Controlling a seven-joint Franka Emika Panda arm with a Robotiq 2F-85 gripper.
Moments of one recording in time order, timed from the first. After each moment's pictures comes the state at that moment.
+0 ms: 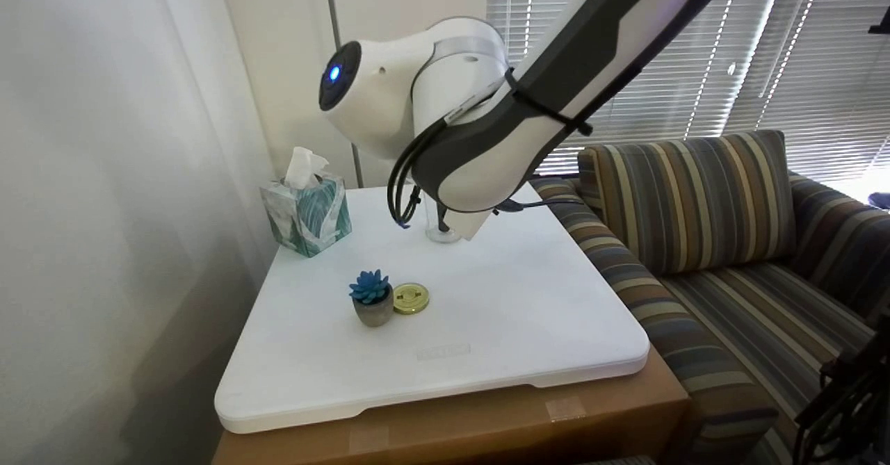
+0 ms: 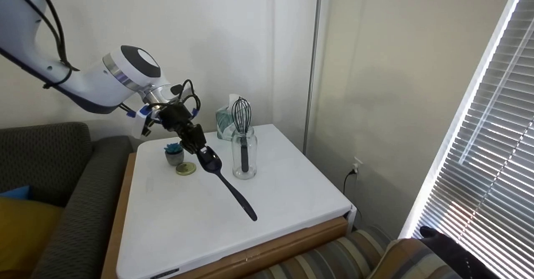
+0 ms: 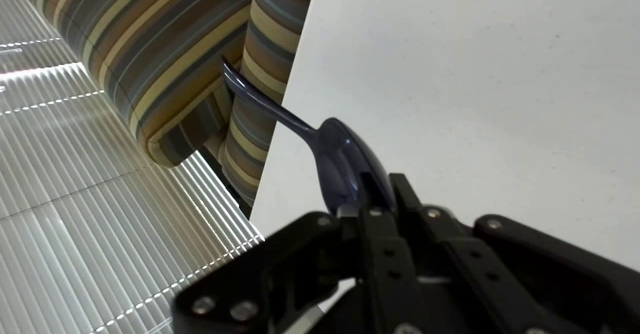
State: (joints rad) arm 0.51 0.90 -0.21 -1.47 -0.67 2.01 0.86
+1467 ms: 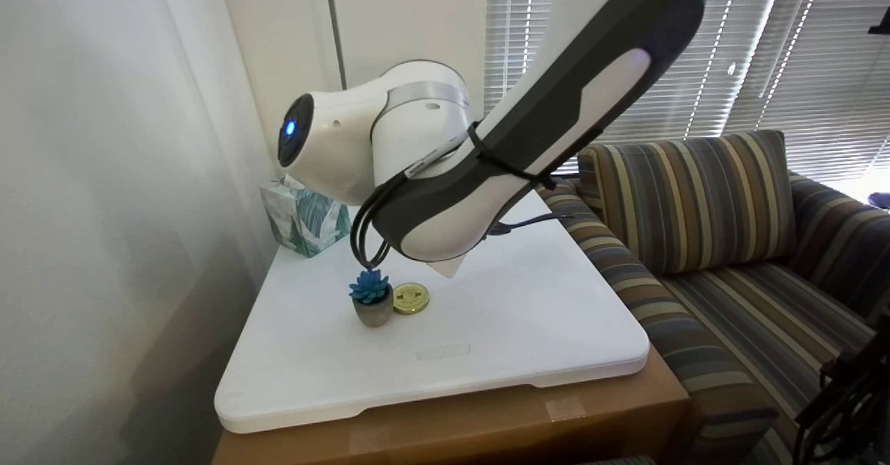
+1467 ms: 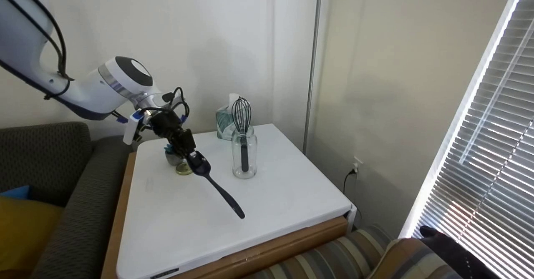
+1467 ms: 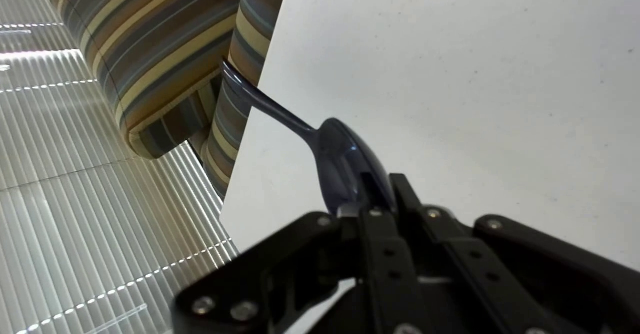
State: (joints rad) arm 0.50 1.01 -0.11 -1.32 -0.71 1.89 0.83
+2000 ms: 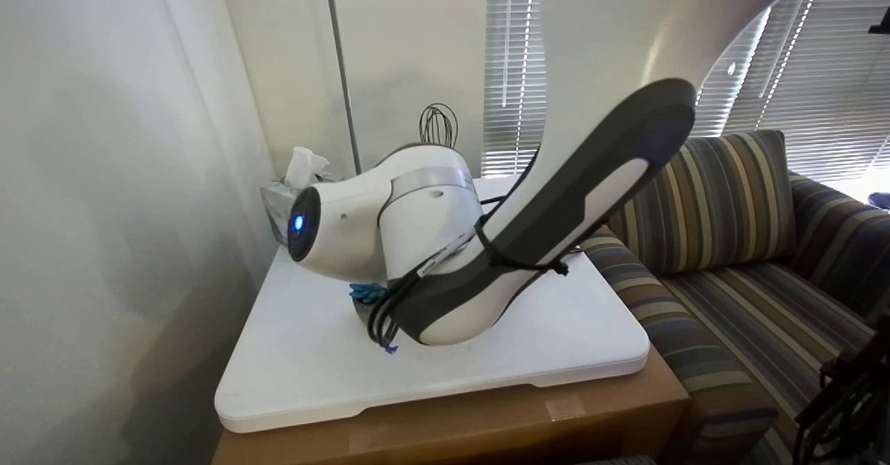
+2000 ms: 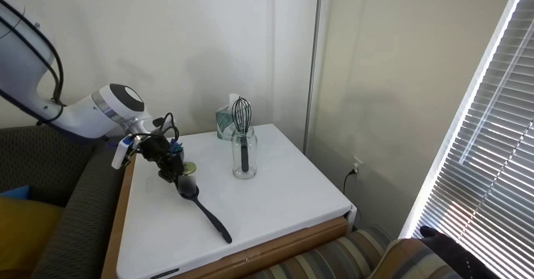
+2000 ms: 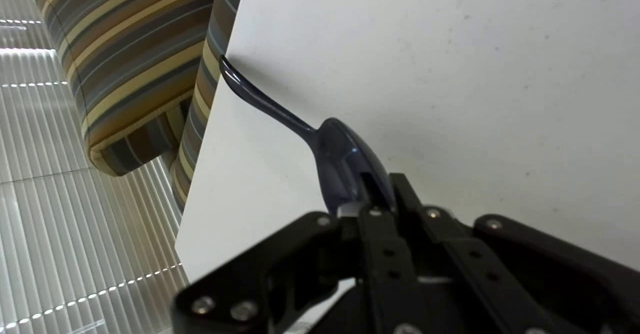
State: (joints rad) arm 0.53 1.12 -0.09 -1.32 -0.71 1.89 0.85
